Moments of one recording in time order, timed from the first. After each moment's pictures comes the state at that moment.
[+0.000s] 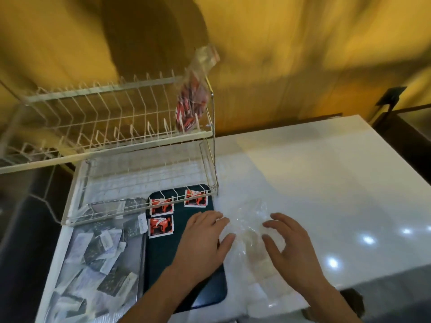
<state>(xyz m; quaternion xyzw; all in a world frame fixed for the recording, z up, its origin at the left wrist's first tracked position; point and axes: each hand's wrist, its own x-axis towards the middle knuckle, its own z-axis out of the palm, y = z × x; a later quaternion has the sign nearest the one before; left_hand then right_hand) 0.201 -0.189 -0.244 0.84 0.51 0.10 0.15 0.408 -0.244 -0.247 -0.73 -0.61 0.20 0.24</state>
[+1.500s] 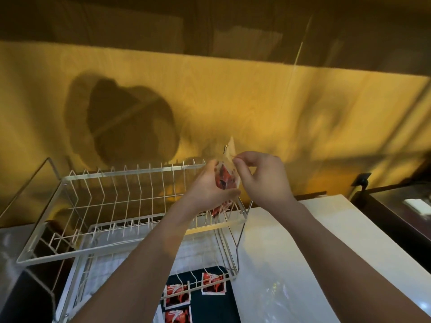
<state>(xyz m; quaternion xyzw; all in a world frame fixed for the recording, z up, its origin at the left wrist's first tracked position) 0.157 0.012 -0.057 0.73 0.51 0.26 0.38 0.292 -0.033 -0.017 -0.61 -0.68 -0.02 0.40</state>
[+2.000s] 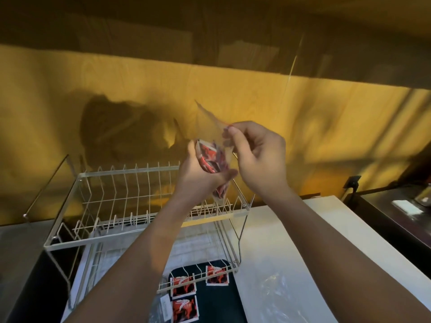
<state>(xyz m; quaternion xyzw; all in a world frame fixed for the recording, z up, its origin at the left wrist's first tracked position) 0.122 -0.018 -0.034 0.64 0.47 0.47 0.39 0.238 -0.071 0.029 -0.47 -0.64 0.04 0.61</state>
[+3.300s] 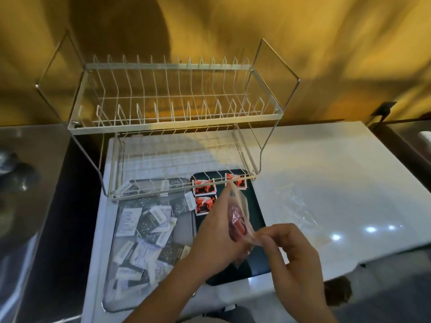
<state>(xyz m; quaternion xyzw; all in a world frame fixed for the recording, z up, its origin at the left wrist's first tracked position) 0.081 -0.221 -0.219 0.67 0.48 0.29 0.48 0.209 -0.297 -0.179 -0.67 -0.53 0.25 0.46</state>
